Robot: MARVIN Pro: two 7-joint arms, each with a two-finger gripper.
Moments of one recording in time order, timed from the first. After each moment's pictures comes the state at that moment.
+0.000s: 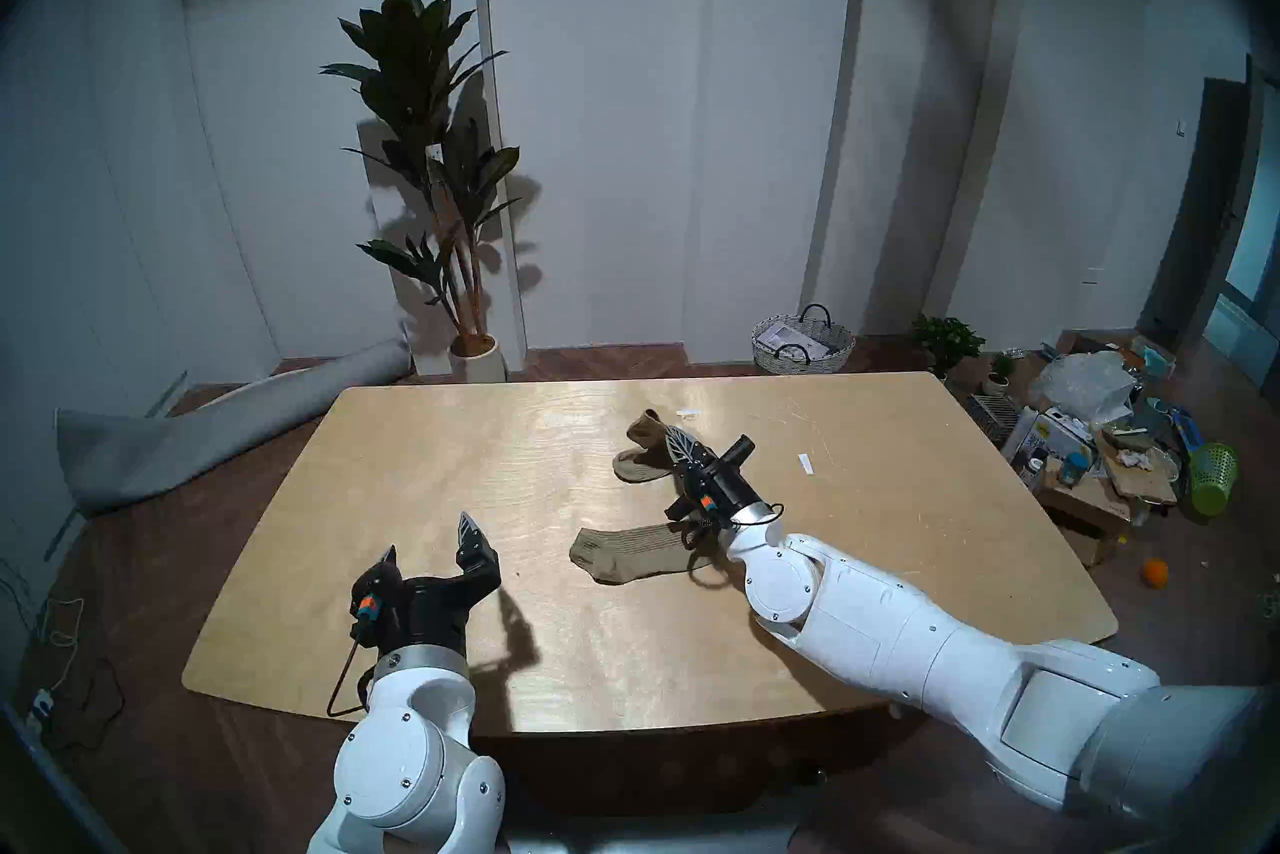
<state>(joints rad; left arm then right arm) 2.21 -1.54 -1.44 -2.15 -0.29 -0.04 0.44 -1.05 -1.22 0.56 -0.94 -0.18 -0.43 -0.49</state>
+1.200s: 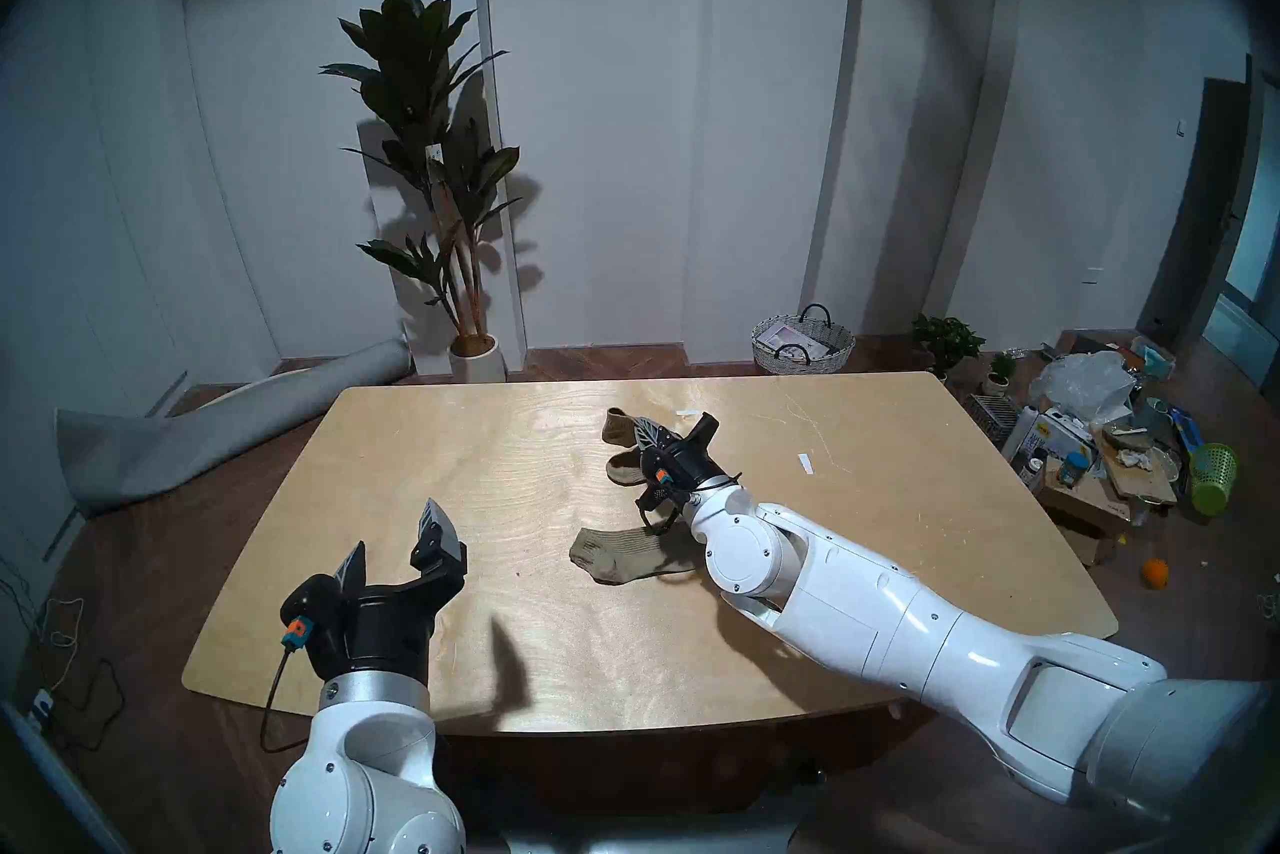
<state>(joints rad) 2.42 -1.41 -1.47 -2.37 -0.51 -0.17 0.40 -1.04 -1.19 0.54 -1.24 -0.15 0.04 -0.29</state>
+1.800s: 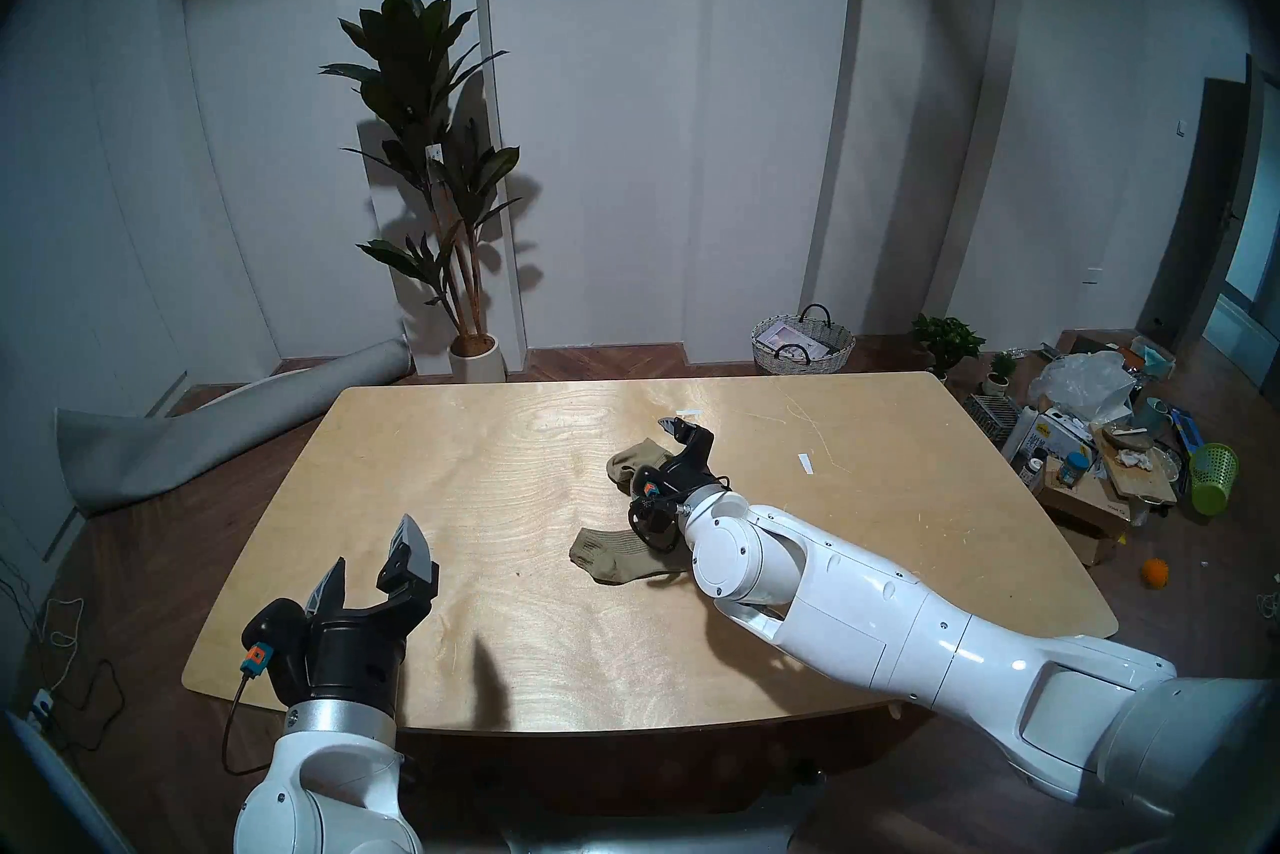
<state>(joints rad) 2.51 -1.38 -1.54 -2.40 -0.62 -0.24 0.32 -1.06 -1.17 0.53 -1.35 -0.17 0.33 -0.22</state>
